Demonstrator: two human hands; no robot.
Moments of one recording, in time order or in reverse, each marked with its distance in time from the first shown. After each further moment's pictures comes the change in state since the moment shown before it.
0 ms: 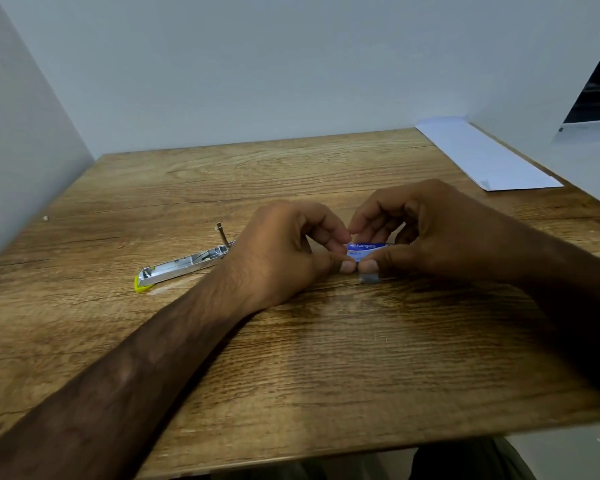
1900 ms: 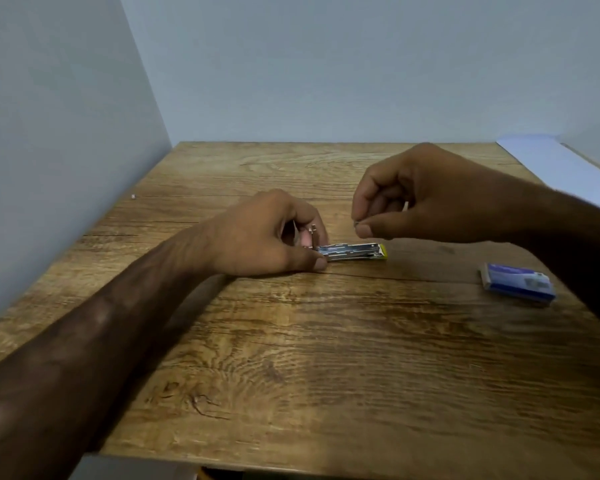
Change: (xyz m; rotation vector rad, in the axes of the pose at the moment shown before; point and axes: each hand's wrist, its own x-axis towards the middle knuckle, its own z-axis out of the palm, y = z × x) left_hand -0.017 -0.045 -0.092 0.208 -0.206 -0.077; right_hand 0.087 -0.054 0.022 -0.024 -0.225 -0.133
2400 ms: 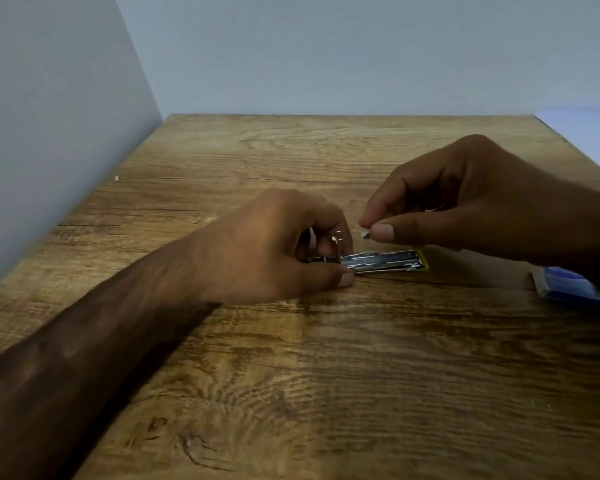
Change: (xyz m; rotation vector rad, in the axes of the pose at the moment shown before) left_hand -0.010 -0.005 0.007 0.027 0.039 0.108; right_hand 0.000 0.010 0.019 0.246 0.024 -0.111
